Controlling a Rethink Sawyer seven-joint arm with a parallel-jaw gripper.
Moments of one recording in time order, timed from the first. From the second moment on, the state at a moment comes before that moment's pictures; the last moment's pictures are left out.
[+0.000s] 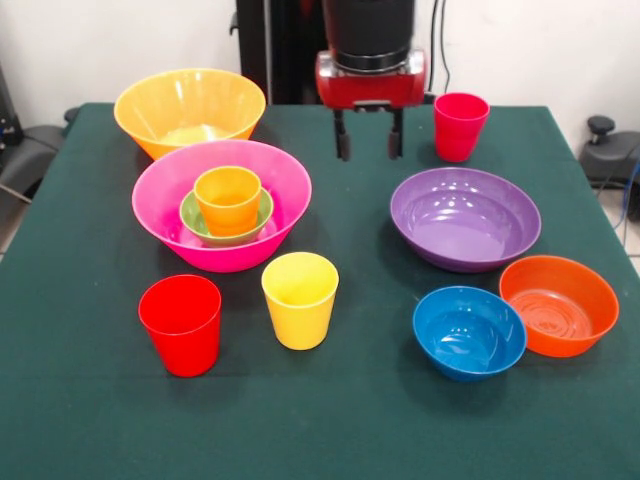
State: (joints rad) arm -0.47 -0.71 0.38 1.77 -0.34 0.62 1.91
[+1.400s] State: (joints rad) arm -0.32 -0.71 0.25 1.82 -0.23 0.53 2.05
